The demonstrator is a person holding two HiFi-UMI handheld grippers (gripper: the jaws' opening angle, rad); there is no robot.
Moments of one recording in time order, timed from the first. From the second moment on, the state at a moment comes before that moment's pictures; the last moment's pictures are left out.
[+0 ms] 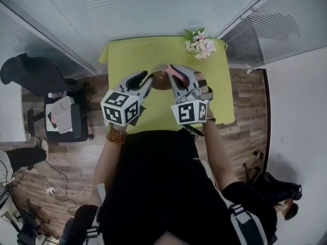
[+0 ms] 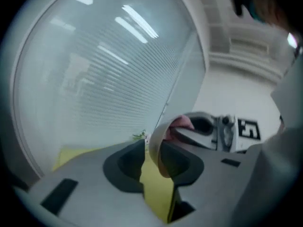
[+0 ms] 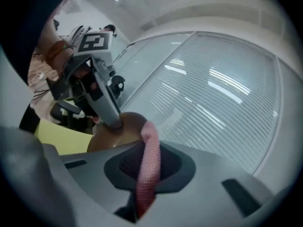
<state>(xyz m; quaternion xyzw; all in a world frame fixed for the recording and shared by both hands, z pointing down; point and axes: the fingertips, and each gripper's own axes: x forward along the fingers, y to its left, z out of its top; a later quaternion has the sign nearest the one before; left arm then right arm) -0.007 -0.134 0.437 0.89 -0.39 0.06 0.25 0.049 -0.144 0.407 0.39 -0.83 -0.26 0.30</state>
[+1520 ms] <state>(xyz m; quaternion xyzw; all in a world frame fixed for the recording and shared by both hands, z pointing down) -0.026 -0.141 0.379 0.88 -0.45 -0.02 0.16 0.016 -0.130 0.352 0.42 -0.79 -0.38 0.24</state>
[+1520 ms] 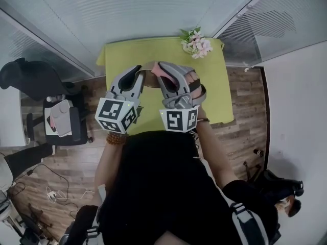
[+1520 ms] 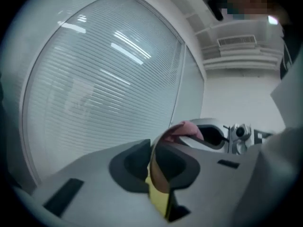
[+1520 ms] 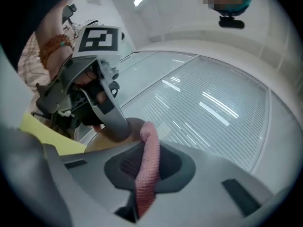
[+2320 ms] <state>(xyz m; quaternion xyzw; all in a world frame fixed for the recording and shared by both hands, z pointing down) -0.029 -0.145 0.414 0.87 -0.45 0.07 0.18 0.002 -0.130 0.367 0.35 -0.78 -0.43 0.30</state>
